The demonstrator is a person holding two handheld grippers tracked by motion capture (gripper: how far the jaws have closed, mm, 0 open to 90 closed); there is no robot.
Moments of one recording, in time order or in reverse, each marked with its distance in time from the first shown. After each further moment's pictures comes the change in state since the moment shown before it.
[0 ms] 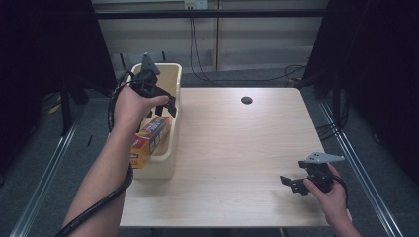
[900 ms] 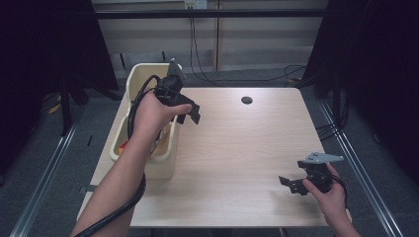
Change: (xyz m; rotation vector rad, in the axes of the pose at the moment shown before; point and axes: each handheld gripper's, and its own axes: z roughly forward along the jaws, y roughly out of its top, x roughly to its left) left arm -0.052 -0.013 0.015 -0.014 -0.061 0.174; right arm 0.003 0.002 0.000 0.001 0.007 -0.013
